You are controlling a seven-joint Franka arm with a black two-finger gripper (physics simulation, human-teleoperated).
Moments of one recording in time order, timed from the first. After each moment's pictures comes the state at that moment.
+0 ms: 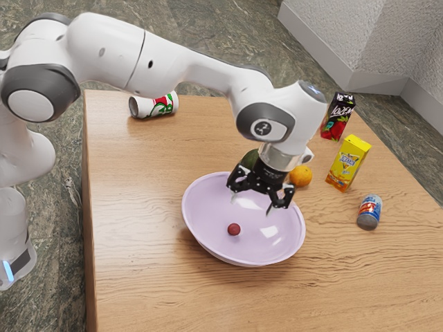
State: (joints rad) arm -1.14 0.26 0.97 -1.72 -0.21 1.75 -1.26
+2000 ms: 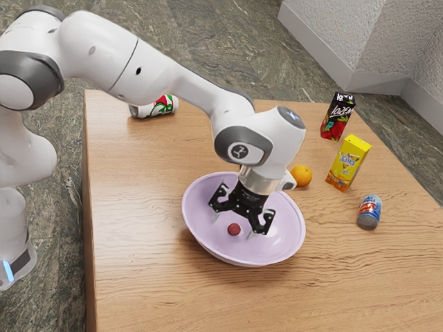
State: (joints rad) arm -1.31 0.18 1.05 -1.93 -0.20 1.88 -1.13
